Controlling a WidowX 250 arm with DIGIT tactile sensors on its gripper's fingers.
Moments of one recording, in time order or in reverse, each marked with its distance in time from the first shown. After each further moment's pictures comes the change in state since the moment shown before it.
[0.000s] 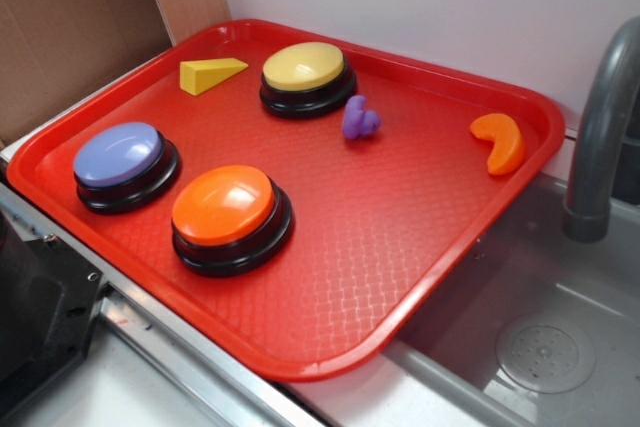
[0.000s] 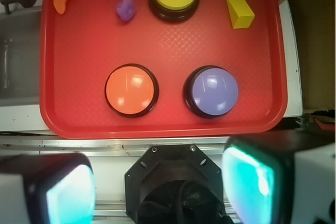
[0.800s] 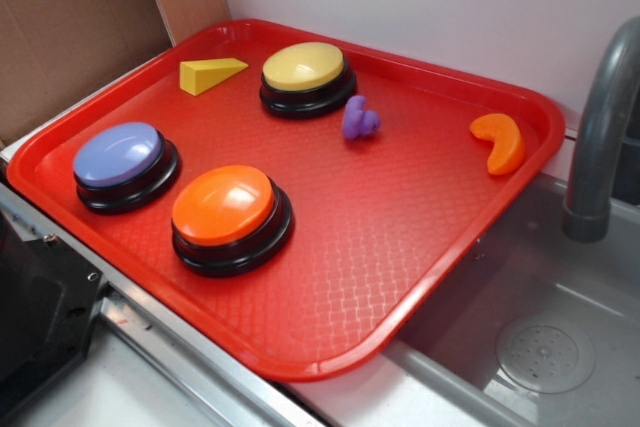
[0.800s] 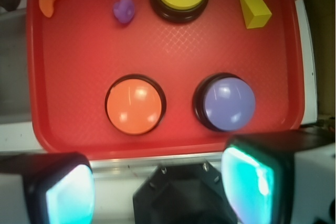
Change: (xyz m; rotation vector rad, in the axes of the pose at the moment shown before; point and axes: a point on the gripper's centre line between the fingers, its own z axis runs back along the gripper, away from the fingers) arm 0.051 -0.019 -0.044 0.013 0.085 0.038
